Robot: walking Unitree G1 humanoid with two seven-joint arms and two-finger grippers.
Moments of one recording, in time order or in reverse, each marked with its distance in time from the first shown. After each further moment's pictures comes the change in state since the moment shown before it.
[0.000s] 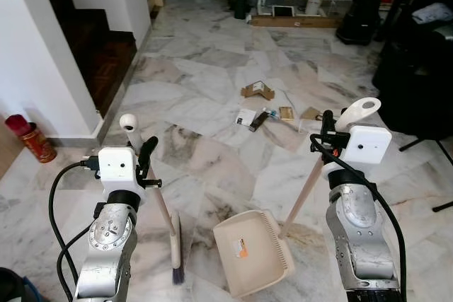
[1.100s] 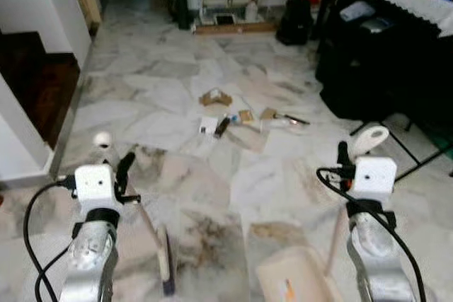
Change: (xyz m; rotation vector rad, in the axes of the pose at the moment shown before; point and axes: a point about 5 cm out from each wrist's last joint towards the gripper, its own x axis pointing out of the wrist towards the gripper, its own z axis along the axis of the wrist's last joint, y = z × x) left arm -0.014 0.023 -0.012 0.022 0.042 0.076; right arm -0.020 -0.025 -0.031 -0.116 0.081 -0.025
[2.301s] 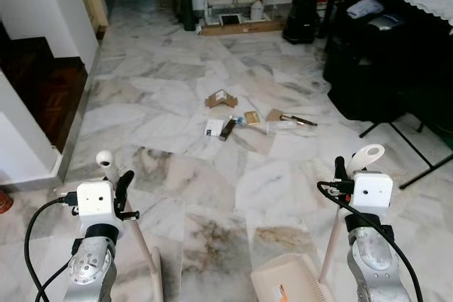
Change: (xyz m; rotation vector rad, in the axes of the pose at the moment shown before) left arm -0.013 0.007 -0.026 0.015 0.084 0.000; right arm -0.013 -0.011 -0.032 -0.036 0.068 0.014
